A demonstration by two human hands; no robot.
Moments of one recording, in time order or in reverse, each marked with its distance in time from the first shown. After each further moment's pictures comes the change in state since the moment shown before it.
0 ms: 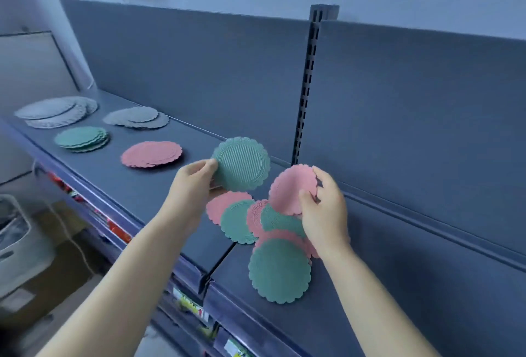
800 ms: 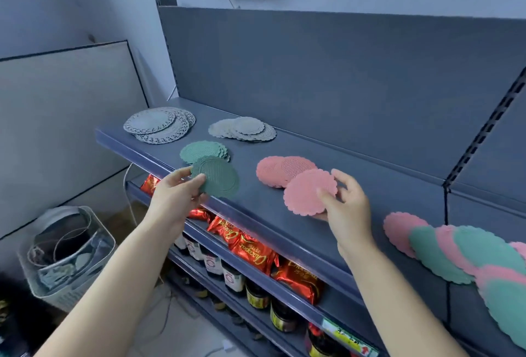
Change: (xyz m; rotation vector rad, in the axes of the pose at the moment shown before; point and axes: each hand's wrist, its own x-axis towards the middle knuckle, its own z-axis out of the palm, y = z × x) left_hand 0.125 0.025 -0.336 -0.043 0.162 -0.077; right_hand -0.024 -0.061 0.290 0.295 0.007 0.137
